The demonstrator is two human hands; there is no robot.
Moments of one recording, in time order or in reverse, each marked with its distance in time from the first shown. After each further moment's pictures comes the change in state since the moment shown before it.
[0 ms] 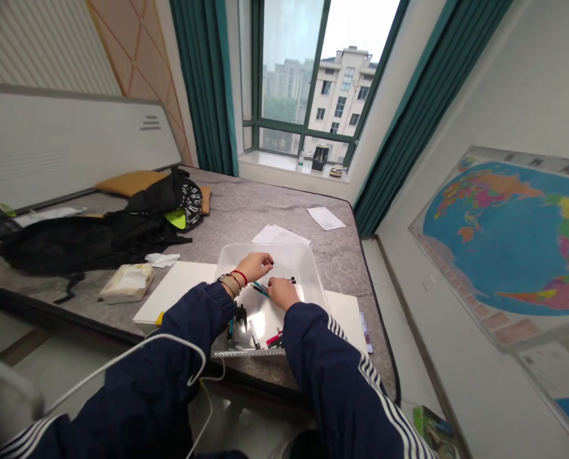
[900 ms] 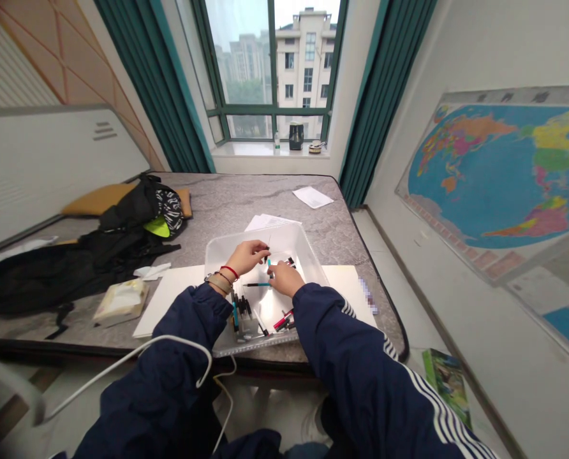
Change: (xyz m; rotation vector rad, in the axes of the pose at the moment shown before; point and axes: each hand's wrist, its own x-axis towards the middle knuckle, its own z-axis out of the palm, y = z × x) left_hand -0.003 0.005 0.001 -0.317 -0.028 0.078; right_hand -0.029 0.007 -0.011 0.073 0.090 -0.045
